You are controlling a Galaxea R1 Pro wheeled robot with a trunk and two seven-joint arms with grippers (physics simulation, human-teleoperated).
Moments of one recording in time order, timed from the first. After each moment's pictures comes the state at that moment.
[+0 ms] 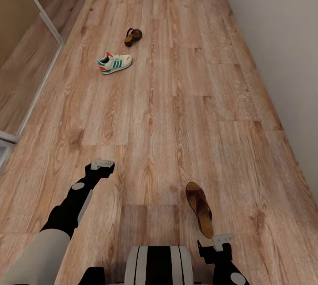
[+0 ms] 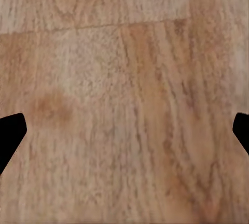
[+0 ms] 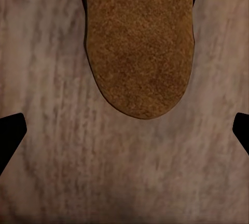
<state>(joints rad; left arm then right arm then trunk) -0.69 0.06 0.07 -0.87 -0.08 0.10 -0.10 -0.15 0.00 0.07 -0.94 0.07 0.04 -0.03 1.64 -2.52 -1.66</state>
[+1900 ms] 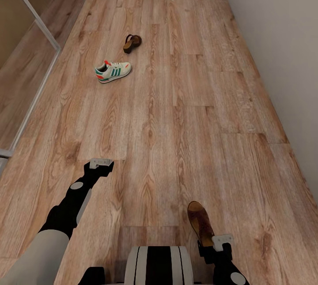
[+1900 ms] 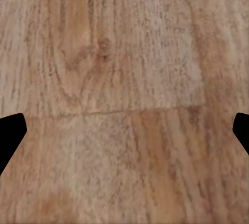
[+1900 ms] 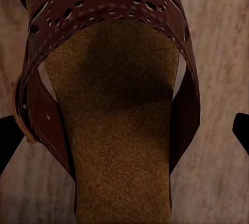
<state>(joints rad) -0.69 0.07 0.07 -0.90 -0.08 0.10 -0.10 -0.15 0.00 0.07 -0.94 0.07 0.04 -0.03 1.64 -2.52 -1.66</state>
